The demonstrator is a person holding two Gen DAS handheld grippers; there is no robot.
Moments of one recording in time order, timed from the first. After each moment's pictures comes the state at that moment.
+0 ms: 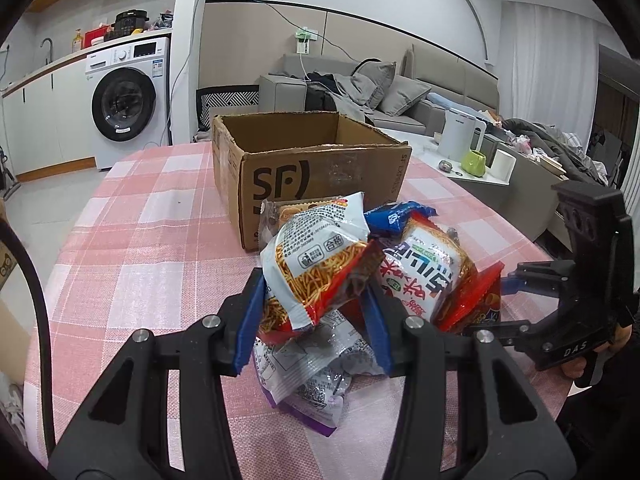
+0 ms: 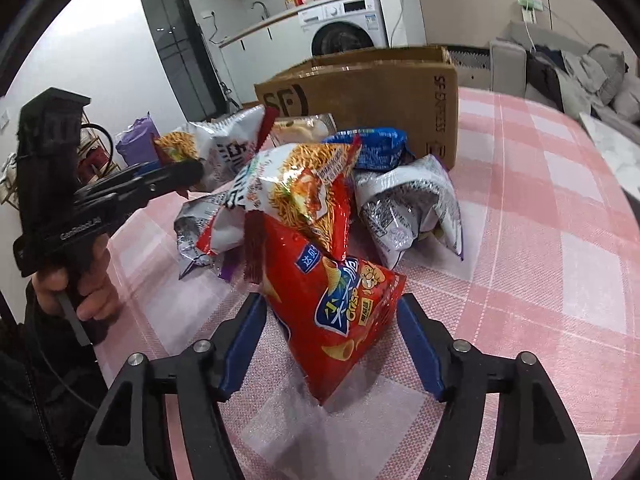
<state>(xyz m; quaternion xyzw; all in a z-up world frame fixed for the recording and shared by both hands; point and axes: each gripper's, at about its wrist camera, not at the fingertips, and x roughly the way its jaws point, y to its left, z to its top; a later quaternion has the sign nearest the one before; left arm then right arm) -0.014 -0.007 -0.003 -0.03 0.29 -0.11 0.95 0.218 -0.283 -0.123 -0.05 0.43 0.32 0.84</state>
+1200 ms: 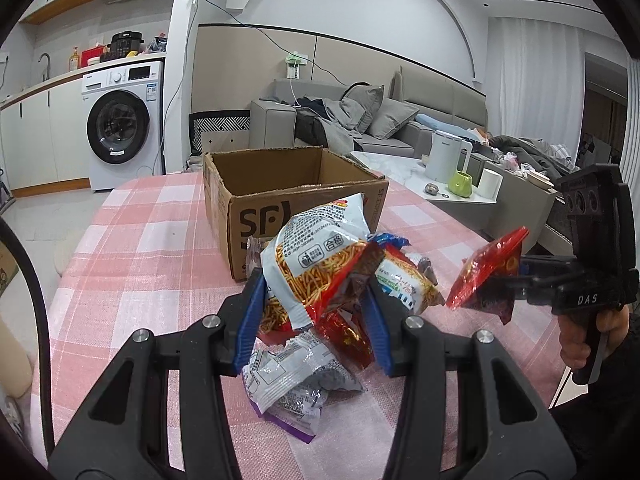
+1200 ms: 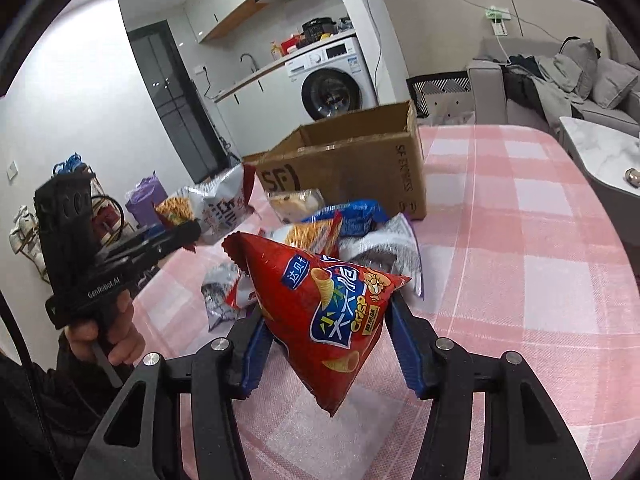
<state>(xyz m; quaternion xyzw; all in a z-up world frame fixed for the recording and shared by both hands) -0.040 -0.018 0.028 -0.03 0.24 -0.13 0.96 0.202 -0.328 -0.069 0.03 0.35 0.32 0.88</state>
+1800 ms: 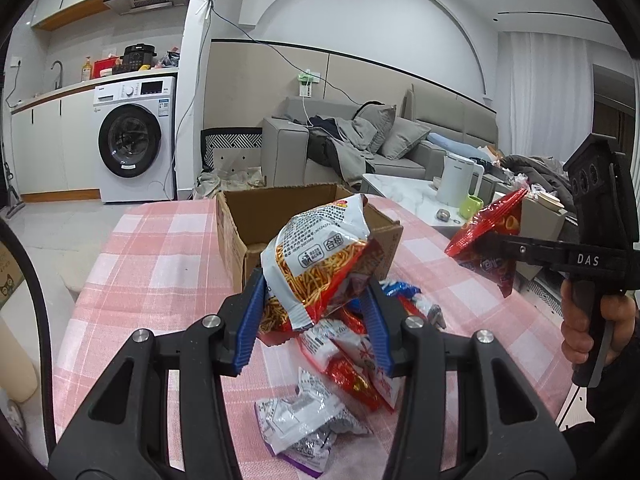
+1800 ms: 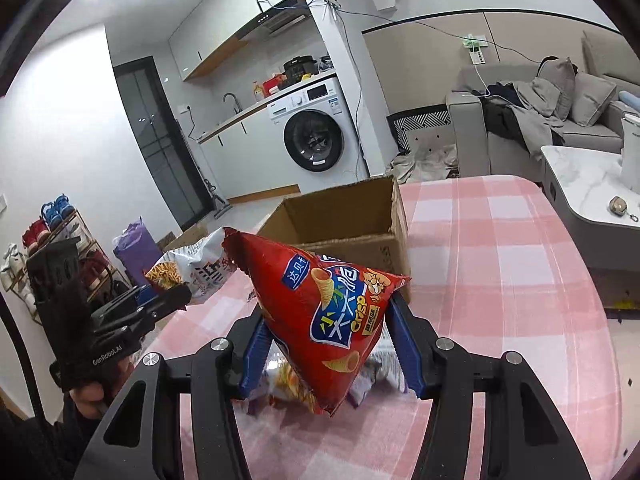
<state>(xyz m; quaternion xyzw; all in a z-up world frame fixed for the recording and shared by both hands) -0.027 -0.018 0.073 -0.04 0.21 -0.10 0.97 0.243 -0.321 -0.008 0.06 0.30 0.29 0.91</state>
